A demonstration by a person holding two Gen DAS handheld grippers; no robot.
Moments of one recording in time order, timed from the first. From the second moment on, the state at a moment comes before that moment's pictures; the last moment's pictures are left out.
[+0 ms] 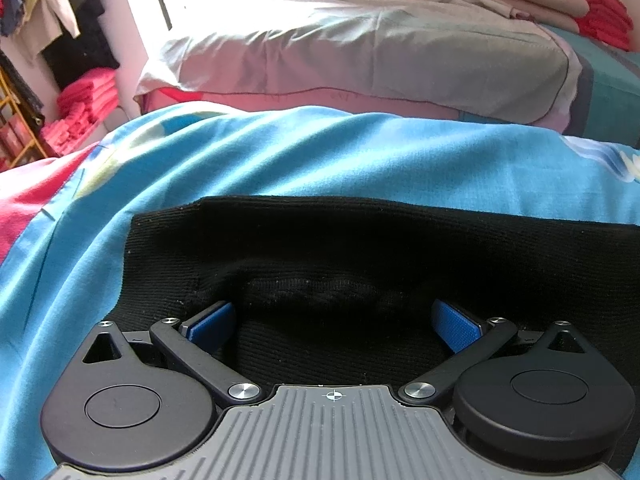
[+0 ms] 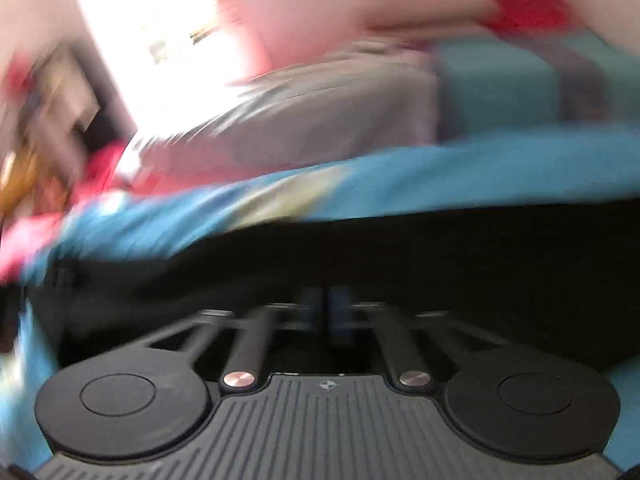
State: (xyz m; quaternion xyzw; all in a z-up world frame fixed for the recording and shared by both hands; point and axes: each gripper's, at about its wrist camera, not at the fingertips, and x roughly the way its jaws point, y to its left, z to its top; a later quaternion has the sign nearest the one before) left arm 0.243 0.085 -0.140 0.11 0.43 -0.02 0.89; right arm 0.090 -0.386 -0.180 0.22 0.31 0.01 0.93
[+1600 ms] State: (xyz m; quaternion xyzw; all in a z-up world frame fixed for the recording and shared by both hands) left arm 0.250 0.074 -0.140 0.12 0.45 0.01 0.88; right arm -0.004 -0.484 -0.175 0.44 0.20 -0.16 0.86
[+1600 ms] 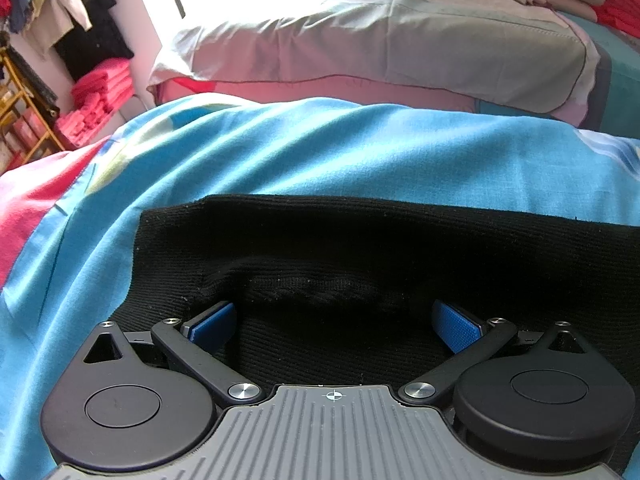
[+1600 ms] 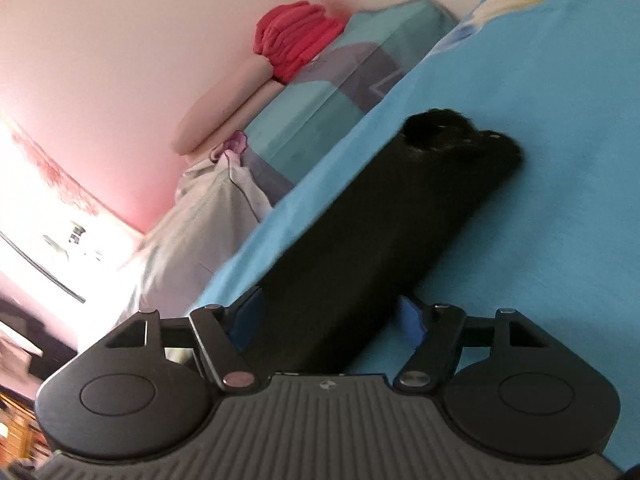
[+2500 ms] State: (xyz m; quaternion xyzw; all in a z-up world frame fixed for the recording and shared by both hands) left arm 0.250 0.075 -0.139 0.12 0.45 0.01 0.88; right arm 0.013 -0.507 -0.186 0.48 0.21 -0.18 0.83
